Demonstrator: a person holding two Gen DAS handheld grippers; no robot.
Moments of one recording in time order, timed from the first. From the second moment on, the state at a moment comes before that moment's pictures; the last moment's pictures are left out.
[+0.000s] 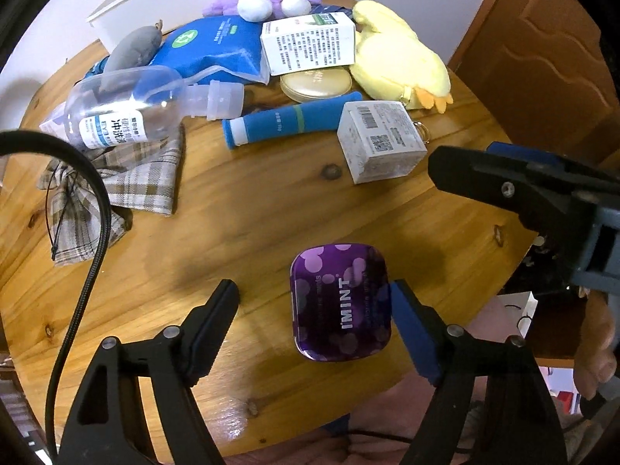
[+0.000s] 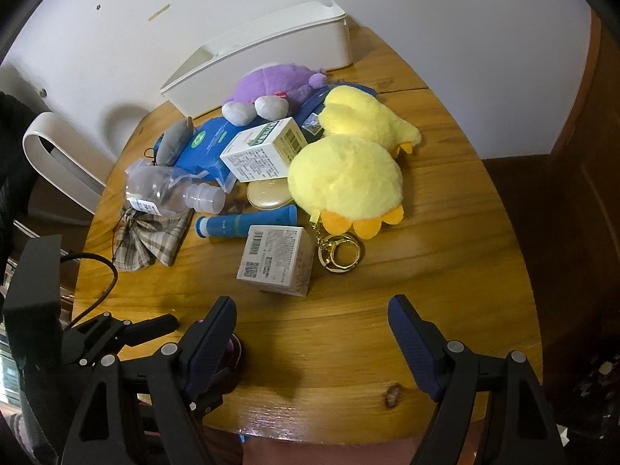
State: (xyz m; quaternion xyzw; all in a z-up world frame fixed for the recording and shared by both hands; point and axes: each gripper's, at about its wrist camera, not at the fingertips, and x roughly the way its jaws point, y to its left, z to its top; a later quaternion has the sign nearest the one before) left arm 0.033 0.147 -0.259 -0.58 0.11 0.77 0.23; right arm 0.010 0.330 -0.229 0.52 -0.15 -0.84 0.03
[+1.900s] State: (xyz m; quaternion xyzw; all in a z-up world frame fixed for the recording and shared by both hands) left arm 0.063 0.048 -0.185 -0.50 0.08 0.84 0.18; right arm -0.008 0.263 -0.201 0.46 -0.07 -0.89 0.02
